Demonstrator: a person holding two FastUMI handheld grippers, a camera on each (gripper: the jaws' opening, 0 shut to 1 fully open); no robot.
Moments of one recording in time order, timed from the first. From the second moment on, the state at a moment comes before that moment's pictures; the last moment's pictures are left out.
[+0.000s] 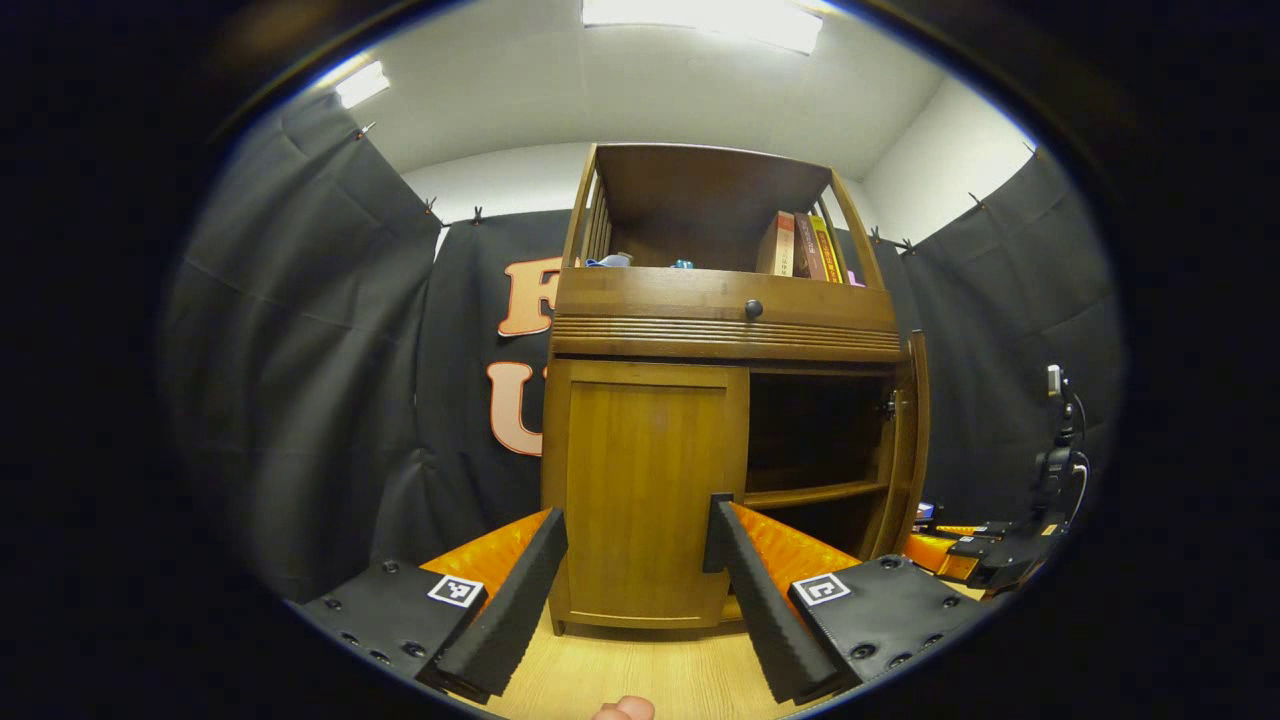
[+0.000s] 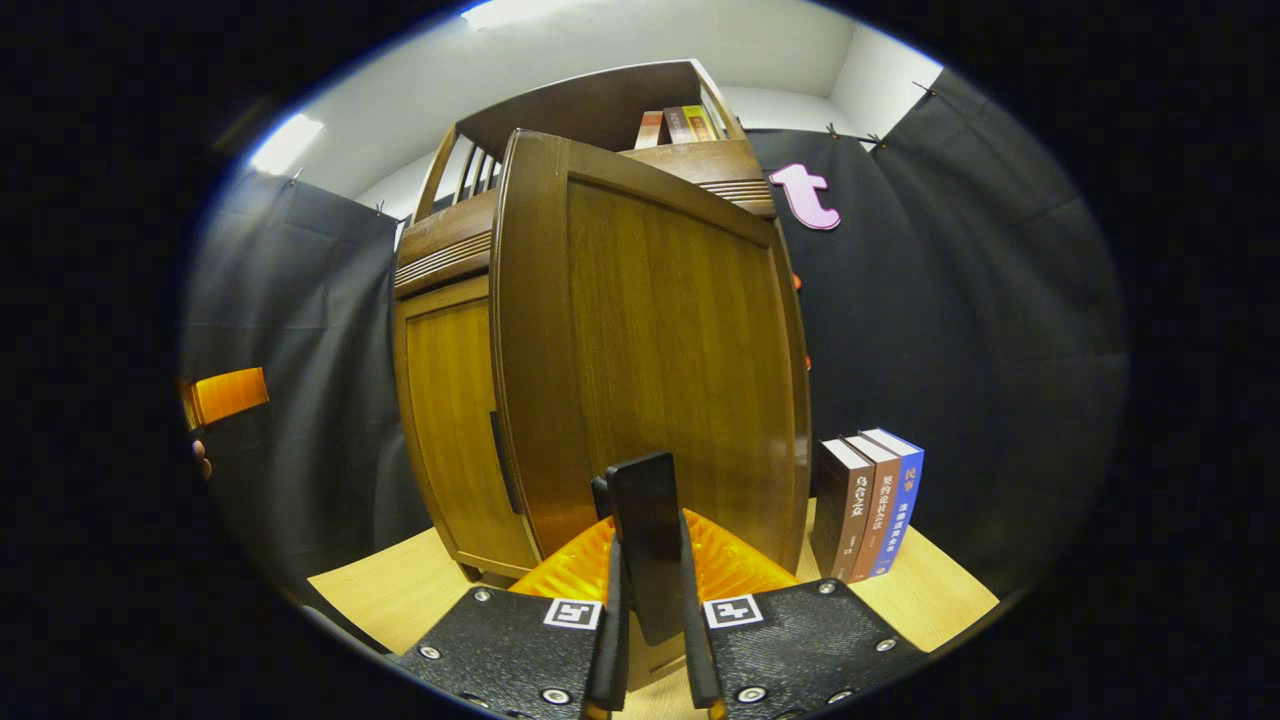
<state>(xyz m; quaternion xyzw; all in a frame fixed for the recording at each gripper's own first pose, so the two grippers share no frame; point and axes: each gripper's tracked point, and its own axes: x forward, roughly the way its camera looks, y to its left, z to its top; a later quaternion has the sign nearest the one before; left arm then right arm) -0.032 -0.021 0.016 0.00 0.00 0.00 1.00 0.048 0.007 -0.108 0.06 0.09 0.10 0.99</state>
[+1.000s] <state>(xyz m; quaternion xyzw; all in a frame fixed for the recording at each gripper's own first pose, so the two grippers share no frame) -0.018 -0.070 0.001 -0.01 0.00 -0.04 1.00 0.028 -0.099 -0.110 0.03 0.09 0.05 0.99</state>
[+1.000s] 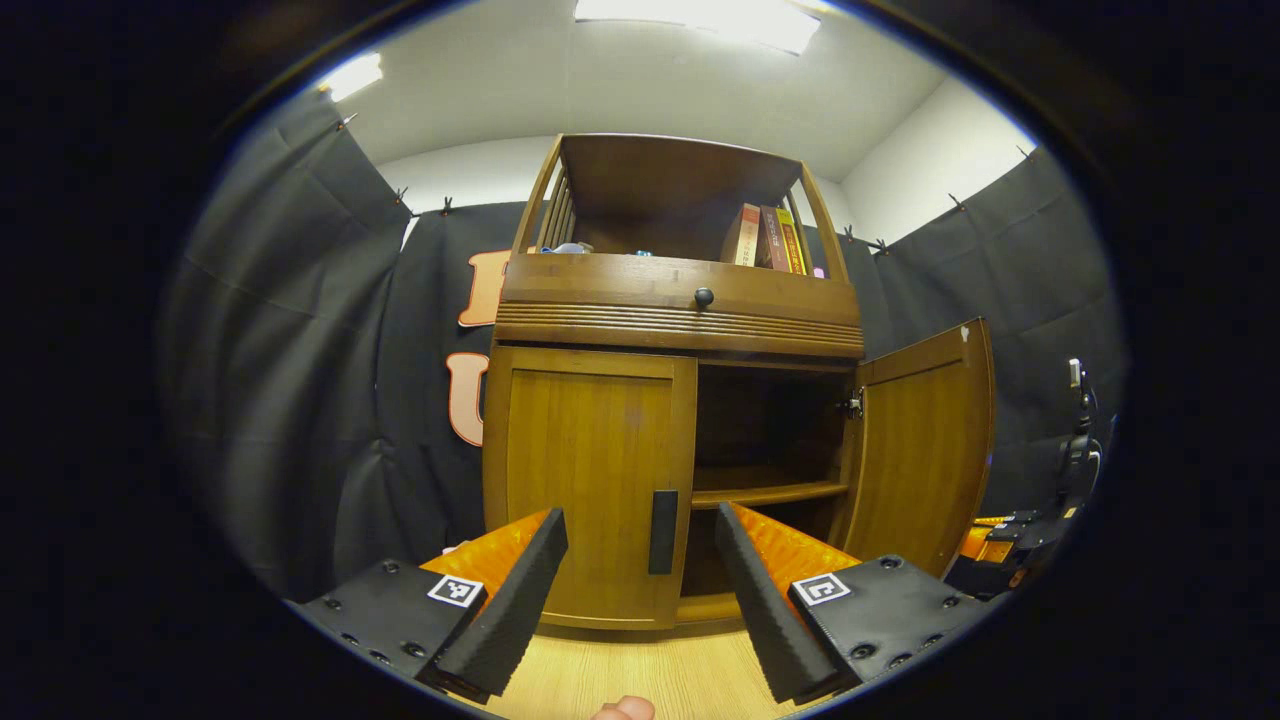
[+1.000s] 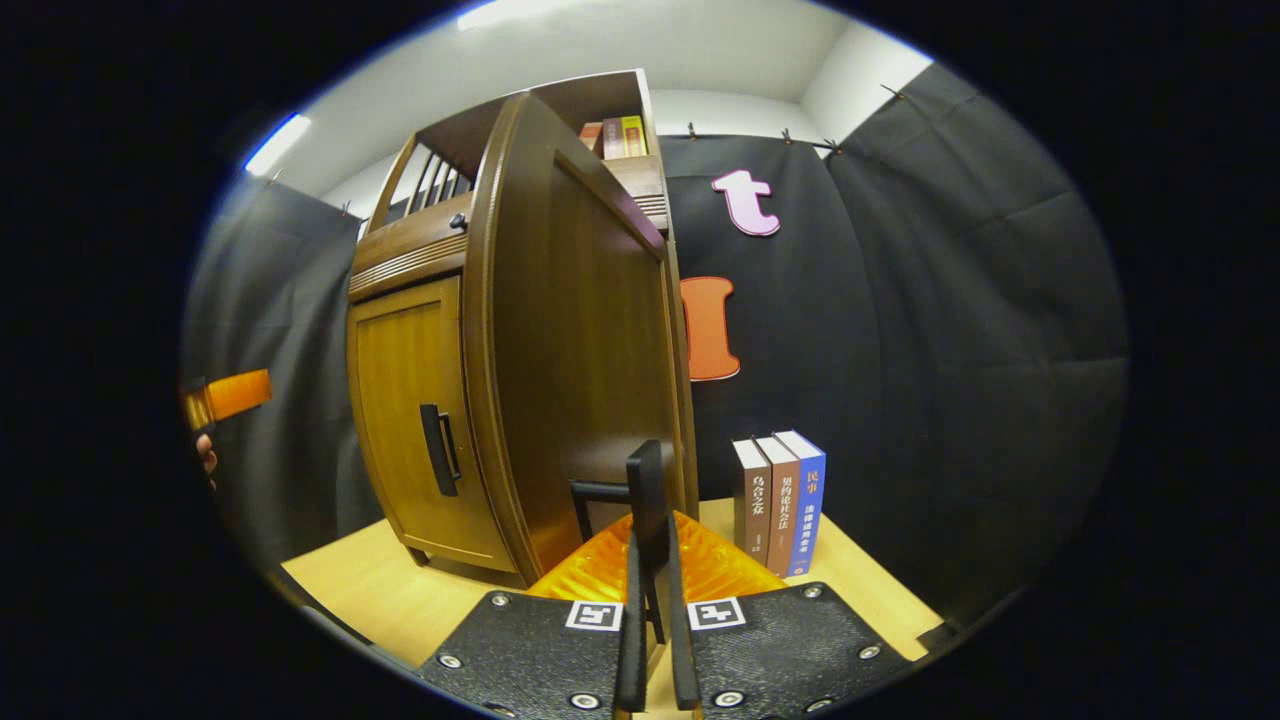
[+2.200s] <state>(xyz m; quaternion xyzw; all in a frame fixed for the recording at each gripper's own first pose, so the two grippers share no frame) -0.029 -0.038 -0.003 -0.01 0.00 0.01 1.00 0.040 -0.179 -0.114 0.07 0.07 0.15 0.98</state>
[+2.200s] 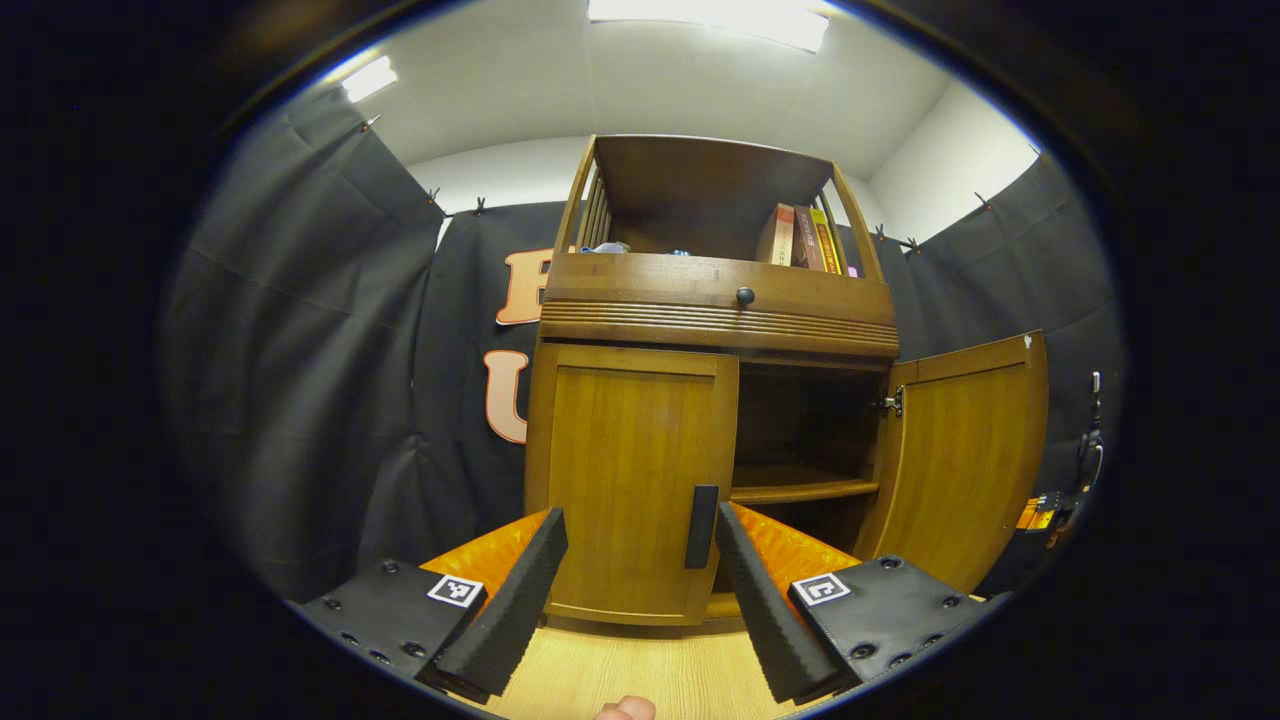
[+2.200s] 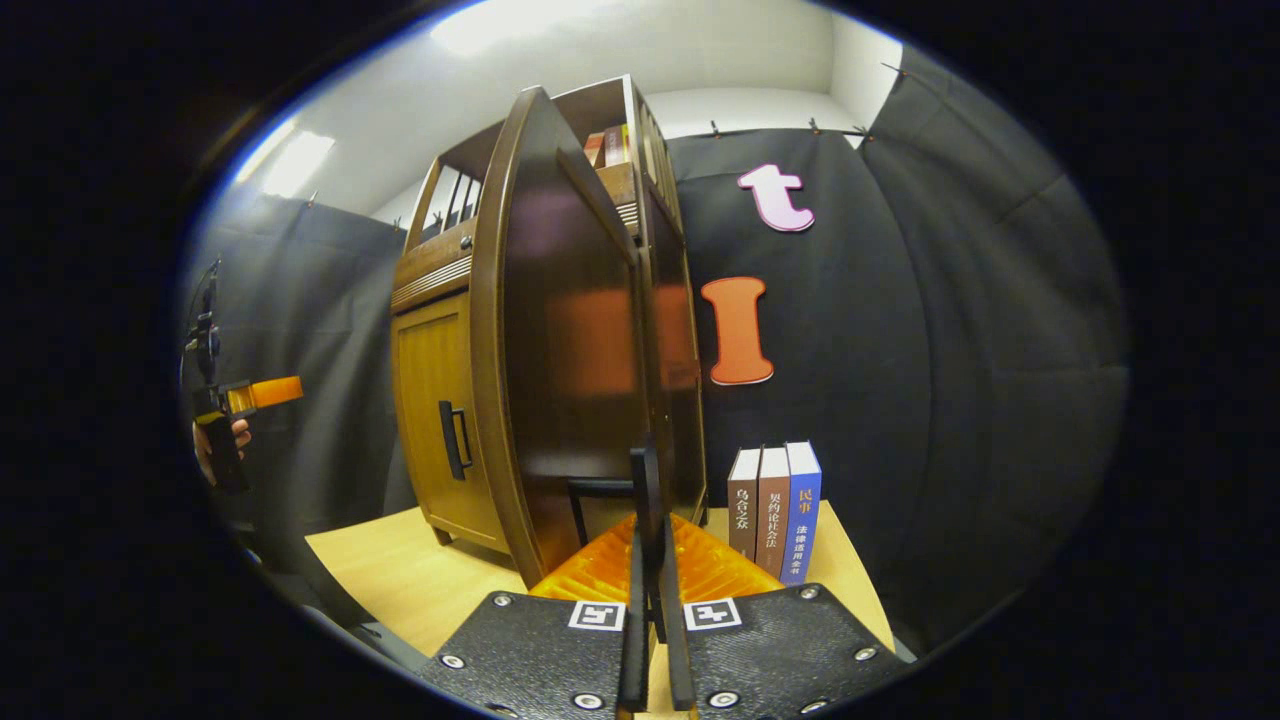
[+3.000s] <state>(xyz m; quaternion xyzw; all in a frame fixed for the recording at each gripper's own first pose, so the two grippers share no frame) -0.019 -0.012 -0.036 -0.01 0.03 0.03 1.00 -0.064 -0.129 -0.078 0.06 0.07 0.09 0.99</state>
